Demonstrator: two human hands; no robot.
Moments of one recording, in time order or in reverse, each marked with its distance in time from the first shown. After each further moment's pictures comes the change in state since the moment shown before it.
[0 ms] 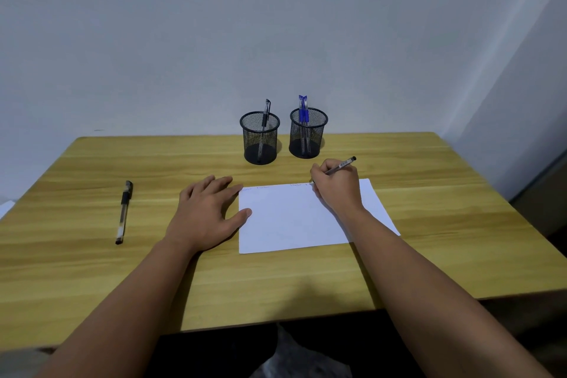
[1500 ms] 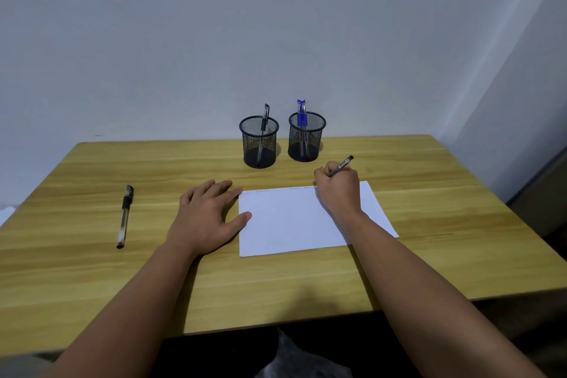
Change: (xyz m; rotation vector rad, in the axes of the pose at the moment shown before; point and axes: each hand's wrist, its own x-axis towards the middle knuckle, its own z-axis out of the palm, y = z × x) left_hand 0.001 -0.002 0.001 0.000 0.002 0.000; right_hand -0.002 -0.005 -0.001 -0.069 0.070 -0.039
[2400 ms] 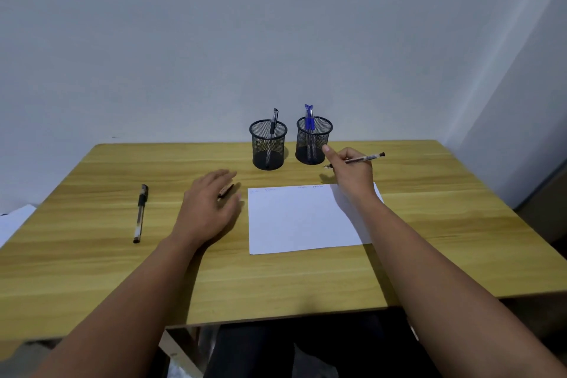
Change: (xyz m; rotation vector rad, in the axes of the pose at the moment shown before) left_hand 0.004 -0.009 -0.017 -0.252 0.172 -0.038; right_hand 0.000 -0.048 -0.018 0.378 -0.021 0.083
